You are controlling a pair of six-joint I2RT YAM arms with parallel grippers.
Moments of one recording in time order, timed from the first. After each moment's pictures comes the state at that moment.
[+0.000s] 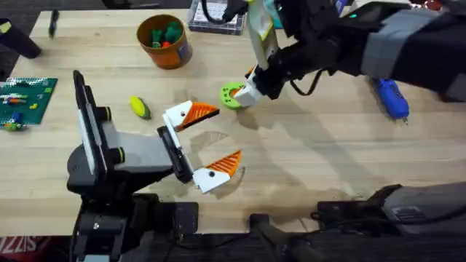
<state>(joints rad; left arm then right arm) -0.01 0.01 0.02 -0.12 1.08 0.08 0.55 1.59 1.14 -0.54 -0.36 -0.38</state>
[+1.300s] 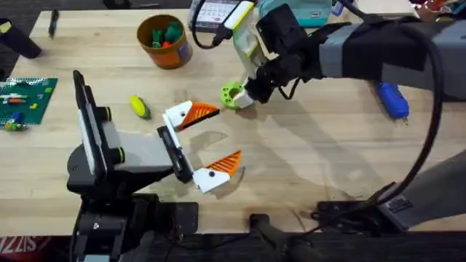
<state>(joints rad) -0.01 0.01 0.02 -0.12 1.08 0.08 0.55 1.79 1.14 -0.41 -0.29 -0.39</state>
